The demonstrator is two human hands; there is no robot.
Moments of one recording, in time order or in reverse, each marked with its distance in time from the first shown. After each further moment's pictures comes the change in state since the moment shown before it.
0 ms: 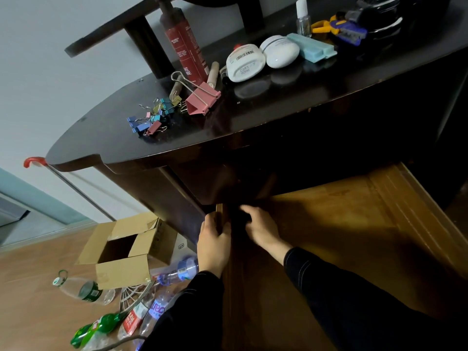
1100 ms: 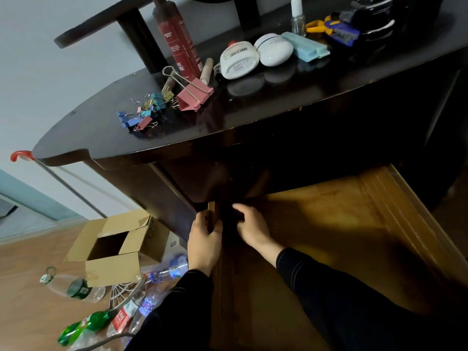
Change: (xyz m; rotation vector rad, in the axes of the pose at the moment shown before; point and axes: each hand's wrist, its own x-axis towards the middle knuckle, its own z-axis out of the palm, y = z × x) left_hand 0.003 -0.006 0.003 -0.040 0.014 0.001; right_hand -0.006 0.000 -0.001 0.089 0.008 0.023
